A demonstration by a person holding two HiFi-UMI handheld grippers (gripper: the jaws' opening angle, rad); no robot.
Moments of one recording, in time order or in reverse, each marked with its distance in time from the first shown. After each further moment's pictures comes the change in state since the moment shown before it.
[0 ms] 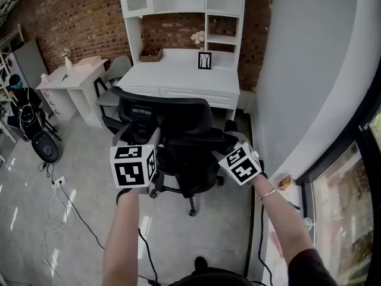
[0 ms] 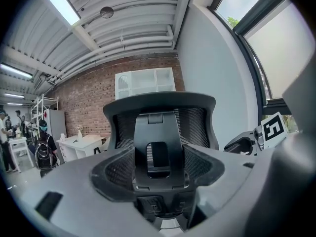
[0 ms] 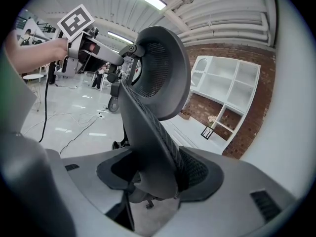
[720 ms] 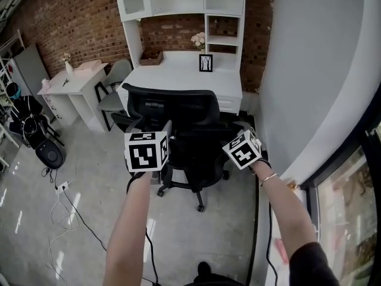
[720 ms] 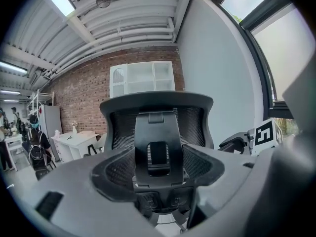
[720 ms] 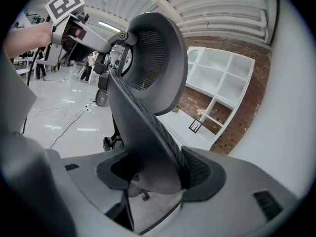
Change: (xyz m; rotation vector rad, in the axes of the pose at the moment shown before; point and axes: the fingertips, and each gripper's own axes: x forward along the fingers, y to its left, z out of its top) left arm 0.090 -0.020 0.026 -0.019 0.057 -0.030; right arm 0.058 -0.096 -0.015 0.017 0.094 -0.099
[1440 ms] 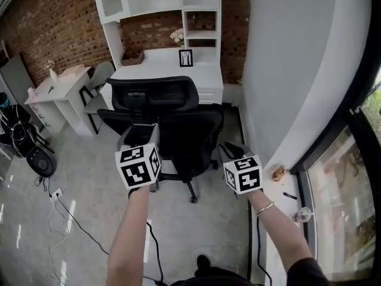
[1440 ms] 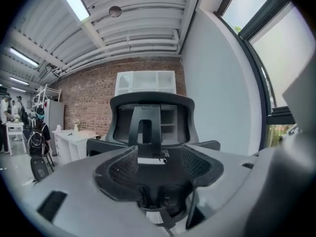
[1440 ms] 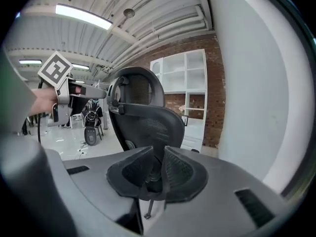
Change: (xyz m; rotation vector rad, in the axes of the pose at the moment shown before) left arm -0.036 -0.030 -0.036 -0.077 -0.116 0.016; right arm -0.111 0.045 -0.052 0.485 -0.170 -0.094
